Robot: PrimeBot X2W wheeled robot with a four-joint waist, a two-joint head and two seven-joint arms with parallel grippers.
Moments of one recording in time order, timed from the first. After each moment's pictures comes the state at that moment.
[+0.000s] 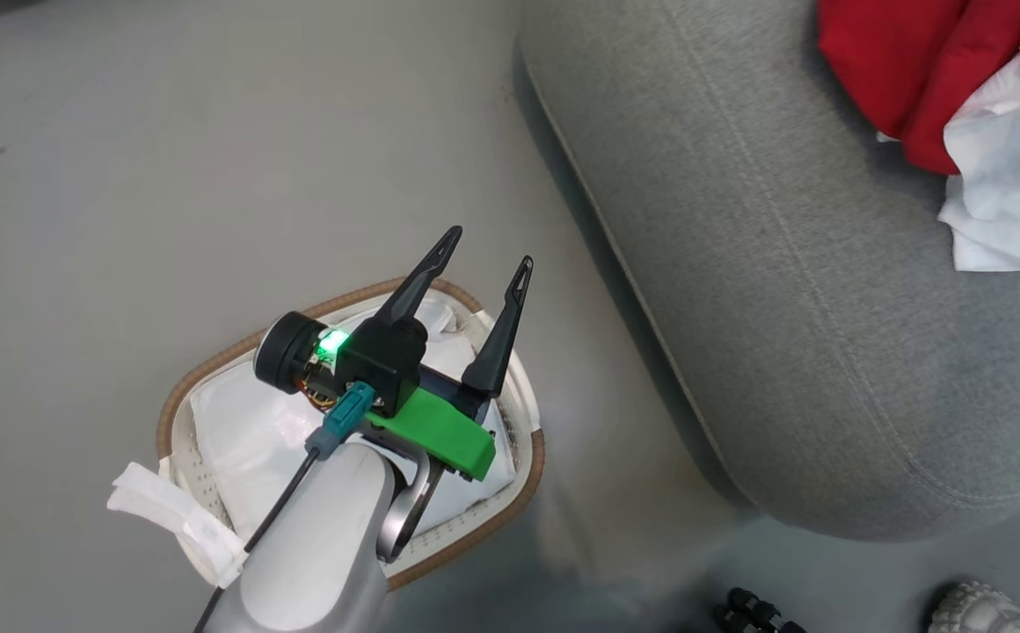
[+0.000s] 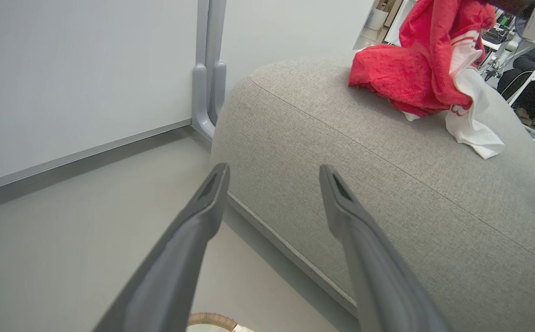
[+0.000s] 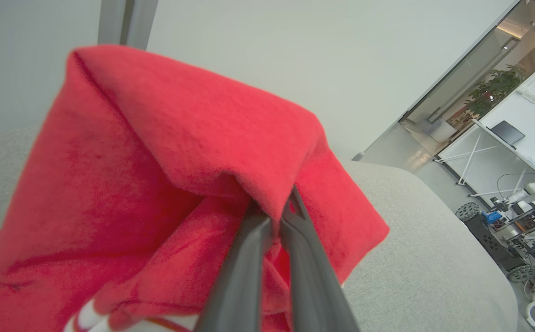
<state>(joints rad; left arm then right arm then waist) -0.47 0.05 -0.51 0.33 -0.23 -0.13 -0.26 -0.93 -0.39 -0.17 0.68 -0.10 0.13 -0.26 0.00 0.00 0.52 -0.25</state>
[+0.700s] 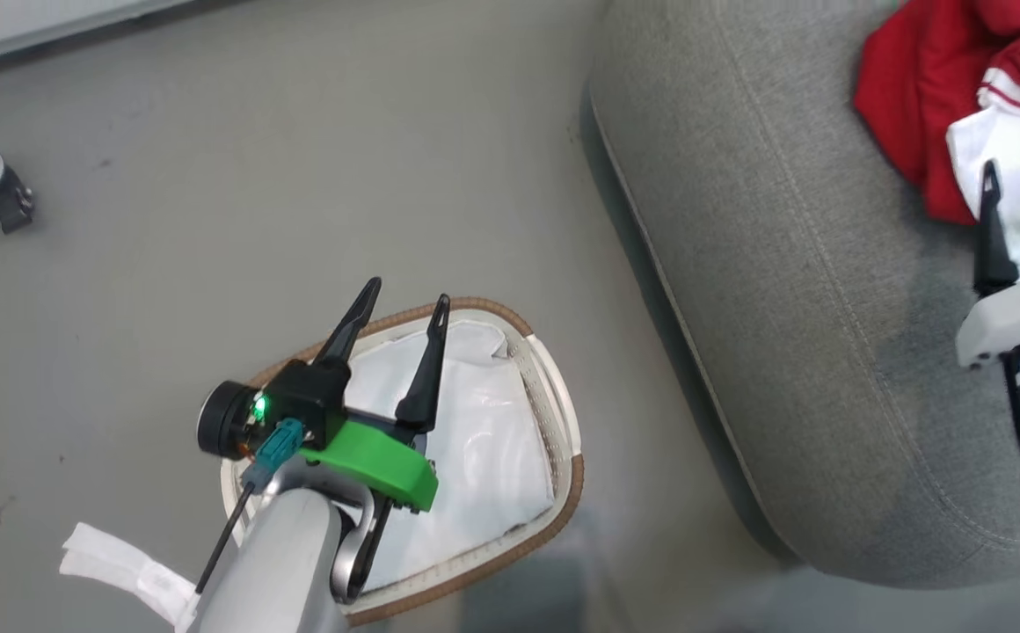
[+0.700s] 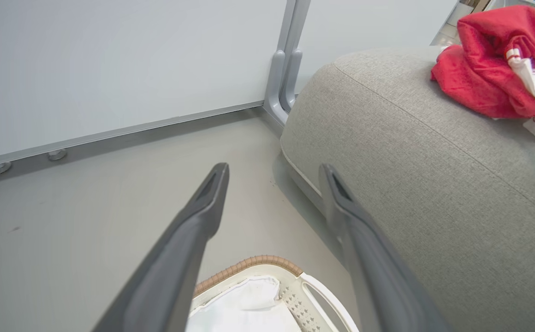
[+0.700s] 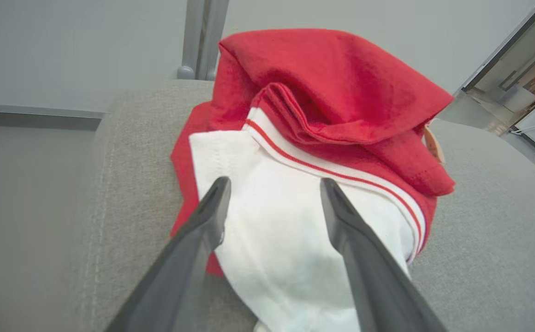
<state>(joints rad) -0.37 0.05 -0.37 0.37 -0.24 -0.13 -0.26 -0.55 -0.26 -0.20 0.51 -0.05 0.13 -0.26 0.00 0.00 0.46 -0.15</state>
